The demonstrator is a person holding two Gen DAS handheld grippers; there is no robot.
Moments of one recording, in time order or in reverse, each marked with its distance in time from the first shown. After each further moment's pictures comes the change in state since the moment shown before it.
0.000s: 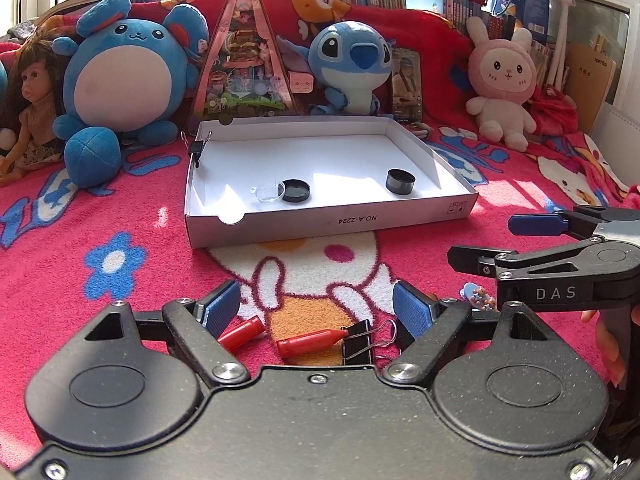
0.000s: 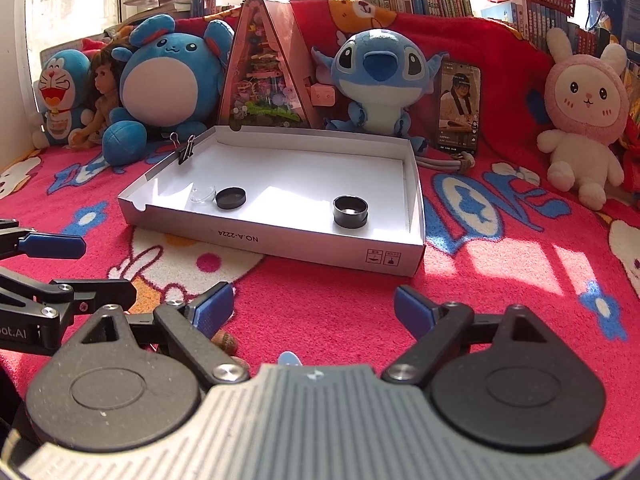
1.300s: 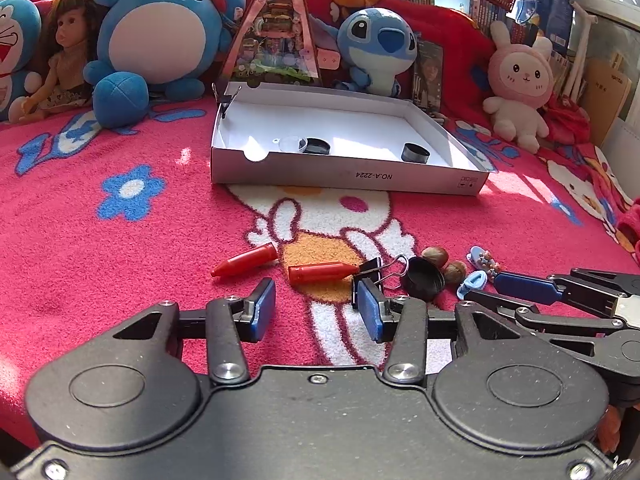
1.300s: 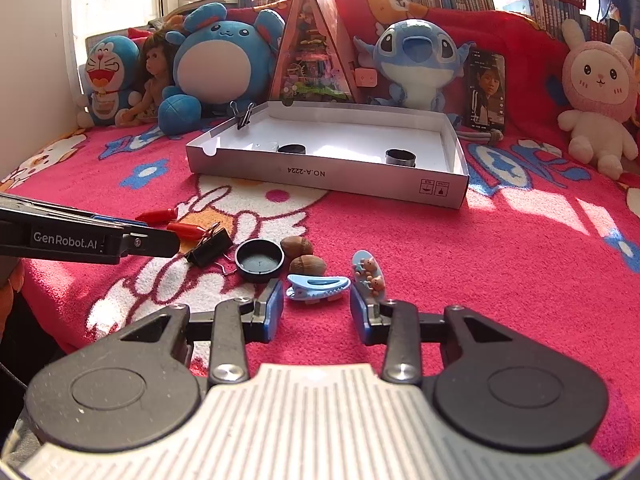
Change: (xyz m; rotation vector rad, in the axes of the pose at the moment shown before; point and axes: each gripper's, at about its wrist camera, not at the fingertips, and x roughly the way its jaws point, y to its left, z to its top) left arm -0.007 0.007 -0.042 -0.106 0.019 0.018; right arm -0.029 0.030 -0.060 -0.023 -0.016 0.083
